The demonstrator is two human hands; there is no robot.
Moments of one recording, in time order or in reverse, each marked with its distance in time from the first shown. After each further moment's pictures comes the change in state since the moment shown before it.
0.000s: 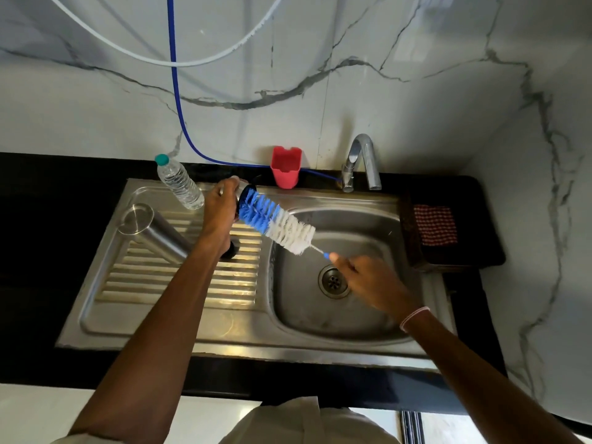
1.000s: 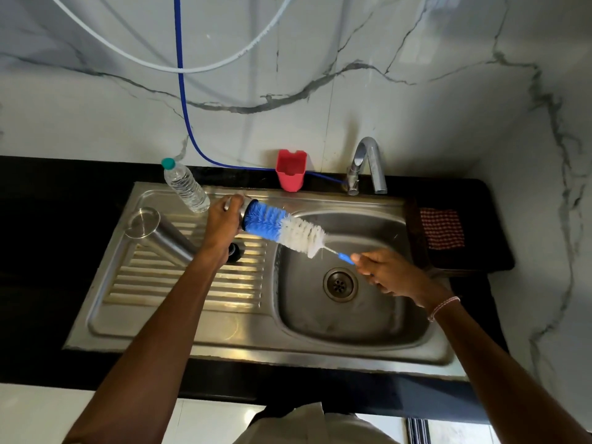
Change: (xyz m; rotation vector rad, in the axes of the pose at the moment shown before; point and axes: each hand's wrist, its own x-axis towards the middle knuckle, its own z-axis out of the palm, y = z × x) left_hand 0.003 -0.019 -0.012 0.084 -0.004 0.006; right_hand 0.018 0.018 -0.030 0.392 -0.230 -0.009
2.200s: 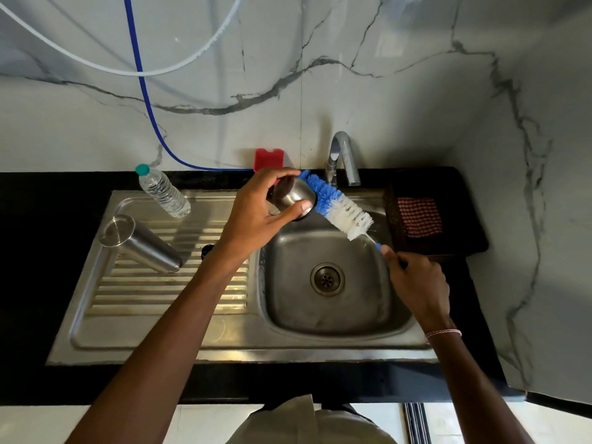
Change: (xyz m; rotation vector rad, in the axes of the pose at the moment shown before) left_hand -0.062 0.056 0.060 0.385 -0.403 0.829; right_hand -0.054 0.055 -0.005 -0.368 0.770 0.179
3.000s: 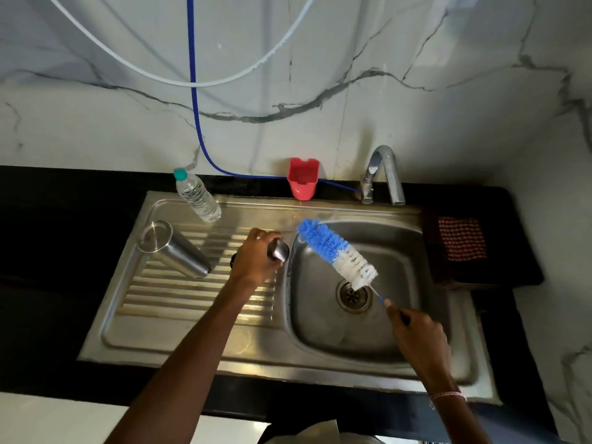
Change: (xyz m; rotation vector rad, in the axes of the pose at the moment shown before) left_hand -0.062 -0.134 -0.005 0.437 -0.140 -0.537; right_hand -0.037 -0.017 0.058 0.050 -0.232 0.147
